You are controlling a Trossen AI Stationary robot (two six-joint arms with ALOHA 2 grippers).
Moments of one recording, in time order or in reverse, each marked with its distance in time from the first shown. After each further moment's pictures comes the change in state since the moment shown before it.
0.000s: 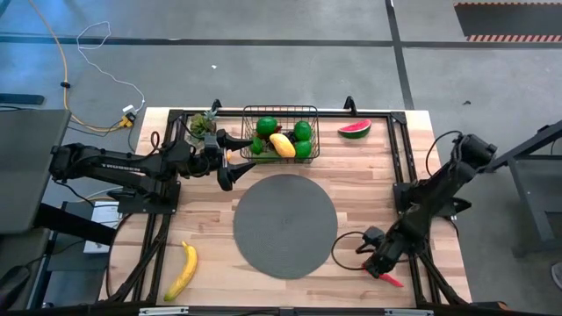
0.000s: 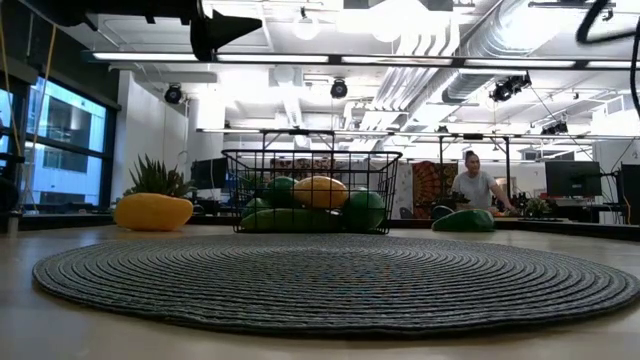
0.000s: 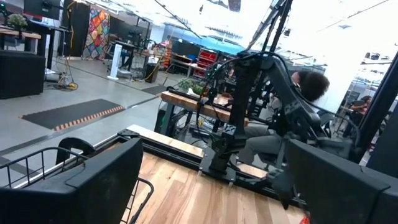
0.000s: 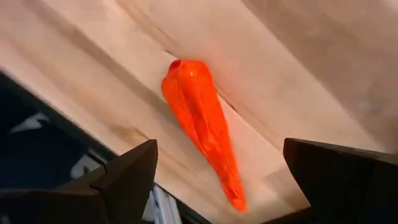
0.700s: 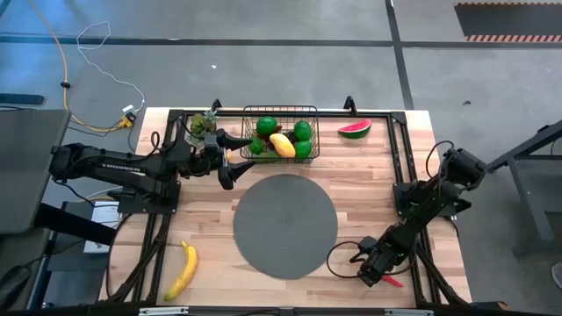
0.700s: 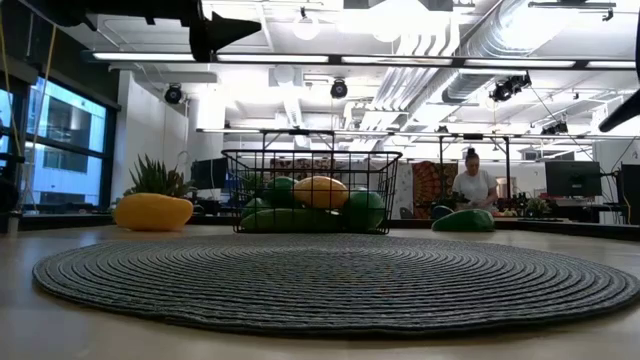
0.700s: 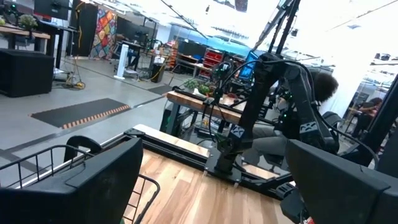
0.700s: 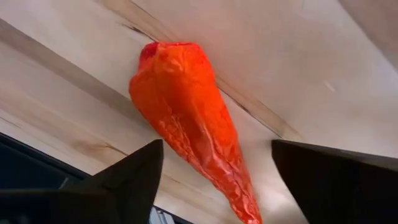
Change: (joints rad) left arm 0.000 0.000 0.000 -0.007 -0.027 -0.003; right arm 0.004 0.244 0.005 0.129 -0.108 0.039
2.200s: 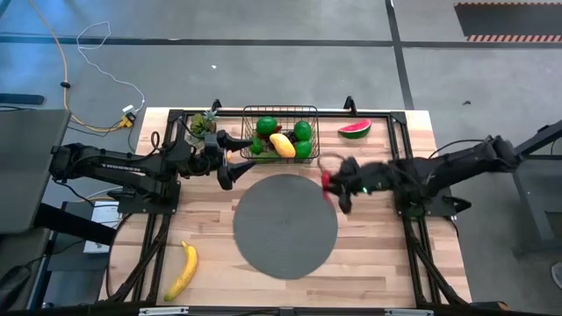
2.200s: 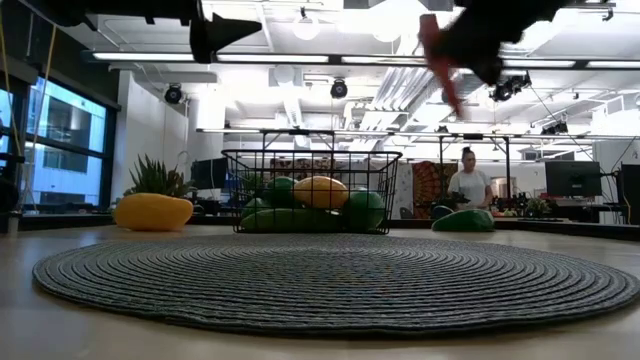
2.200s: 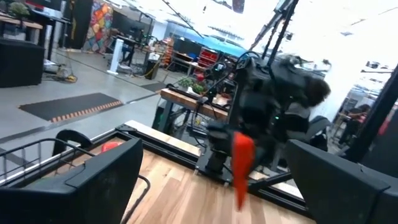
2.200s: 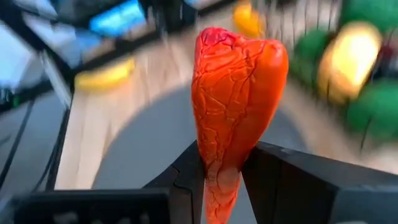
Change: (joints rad) left arm 0.000 0.000 0.000 0.000 0.022 -0.050; right arm -0.690 -0.587 -0.007 0.261 0.525 -1.288
